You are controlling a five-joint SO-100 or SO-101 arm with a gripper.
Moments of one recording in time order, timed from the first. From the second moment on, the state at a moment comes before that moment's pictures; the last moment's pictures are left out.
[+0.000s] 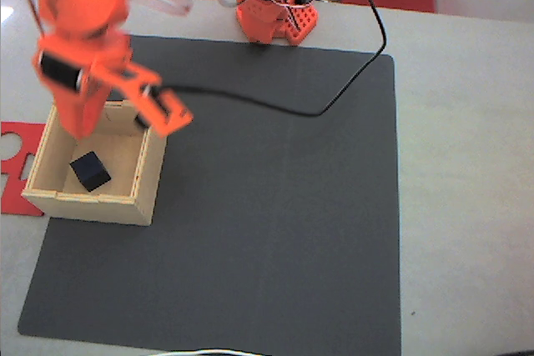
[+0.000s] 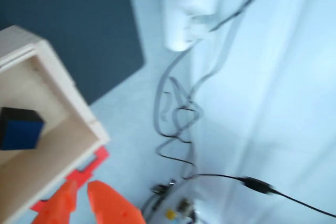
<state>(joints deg) 26.5 59.4 9.4 102.7 -12.4</state>
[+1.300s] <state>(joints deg) 5.2 190.4 143.4 77.9 -24.9</state>
